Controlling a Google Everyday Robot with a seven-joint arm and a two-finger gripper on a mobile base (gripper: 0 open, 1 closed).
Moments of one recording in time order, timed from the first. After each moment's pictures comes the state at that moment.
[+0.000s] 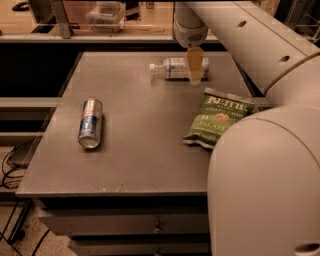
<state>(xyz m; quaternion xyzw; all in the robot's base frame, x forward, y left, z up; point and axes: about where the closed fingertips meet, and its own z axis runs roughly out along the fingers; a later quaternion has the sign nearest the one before) 0.742 -0.084 0.914 -0.76 0.62 -0.17 0.12</state>
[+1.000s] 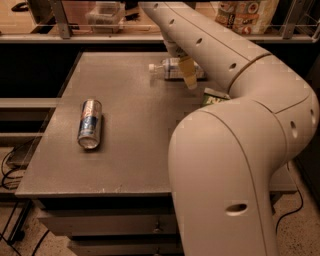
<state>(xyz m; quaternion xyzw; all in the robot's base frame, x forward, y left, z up) 0.783 -0.084 0.870 -0.74 0.63 -0.24 0.03</state>
